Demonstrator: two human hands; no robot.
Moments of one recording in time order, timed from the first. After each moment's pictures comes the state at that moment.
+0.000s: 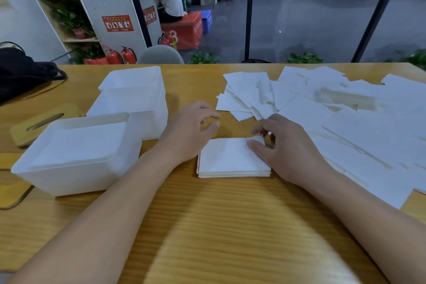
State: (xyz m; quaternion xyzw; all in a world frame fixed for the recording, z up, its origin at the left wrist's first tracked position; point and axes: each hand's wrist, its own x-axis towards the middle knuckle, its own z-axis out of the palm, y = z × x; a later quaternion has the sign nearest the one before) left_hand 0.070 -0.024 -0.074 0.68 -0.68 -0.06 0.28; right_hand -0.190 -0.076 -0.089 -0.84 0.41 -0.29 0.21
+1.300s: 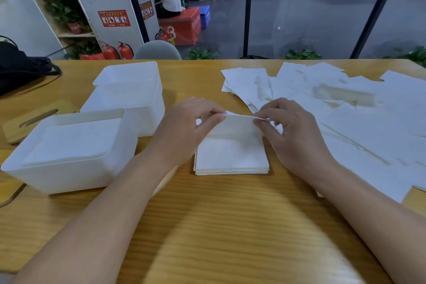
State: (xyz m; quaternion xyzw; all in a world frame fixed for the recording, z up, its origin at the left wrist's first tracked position) left_hand 0.056 -0.001 -0.061 0.58 -0.70 -0.05 0.40; right_hand -0.192 -0.080 -0.082 -0.83 0.37 -0.39 0.17
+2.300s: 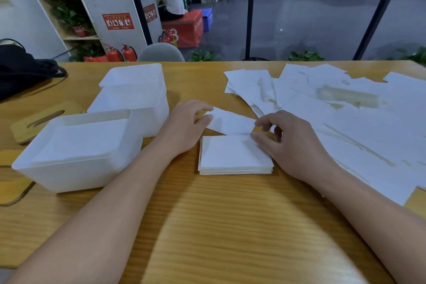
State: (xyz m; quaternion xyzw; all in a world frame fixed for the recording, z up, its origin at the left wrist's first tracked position) left_hand 0.087 -0.032 -0.081 0.70 -0.64 -0.09 0.29; right_hand -0.193 -0.077 -0.090 -0.82 0.41 -0.33 0.24
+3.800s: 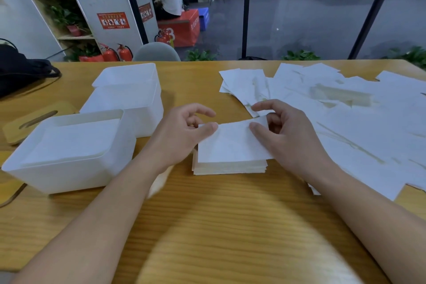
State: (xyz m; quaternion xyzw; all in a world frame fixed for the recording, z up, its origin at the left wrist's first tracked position) left_hand 0.058 0.007 -0.063 0.62 -0.57 -0.28 0.45; right_hand -0.194 -0.072 -0.075 -0.76 0.38 -0.40 0.33
